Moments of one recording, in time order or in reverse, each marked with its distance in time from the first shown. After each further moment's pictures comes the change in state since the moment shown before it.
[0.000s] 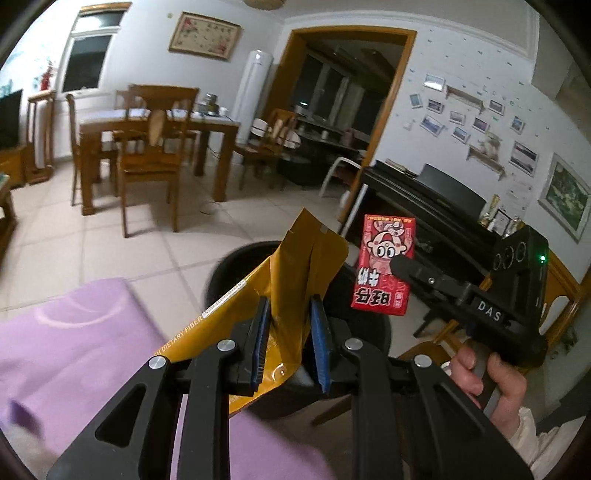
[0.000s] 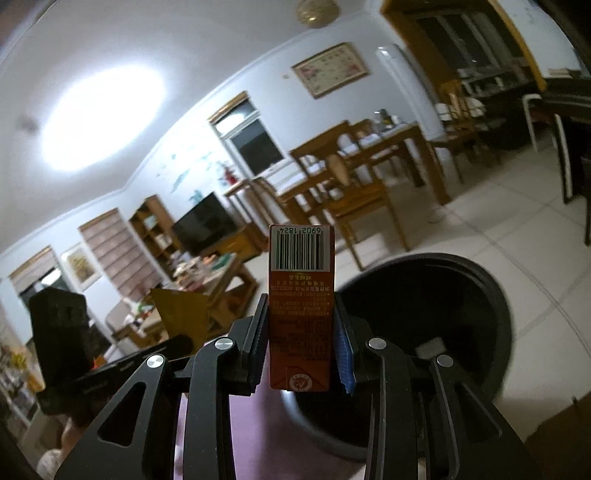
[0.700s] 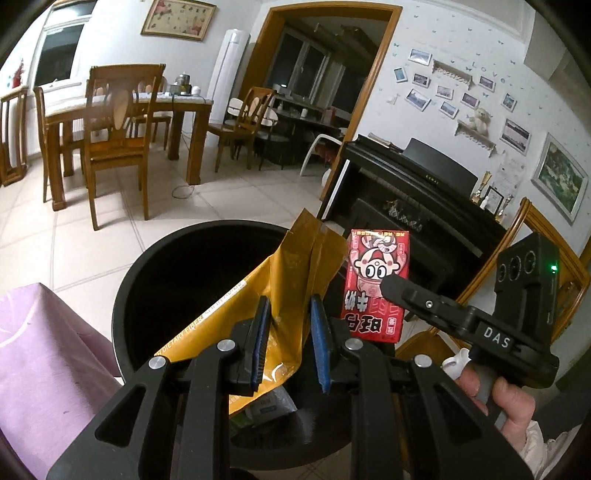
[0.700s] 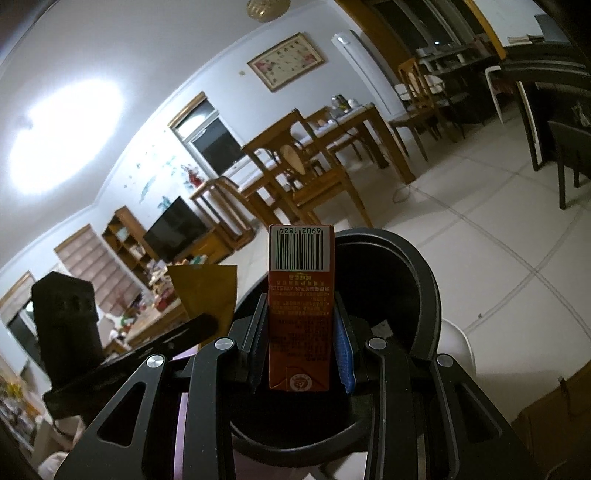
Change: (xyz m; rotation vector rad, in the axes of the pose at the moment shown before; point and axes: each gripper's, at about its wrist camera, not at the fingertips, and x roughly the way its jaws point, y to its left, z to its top) left arm 0.077 -0.029 -0.005 0.035 0.070 -0.055; right arm 0.023 -0.078 -0.022 0.093 0.032 -0.082
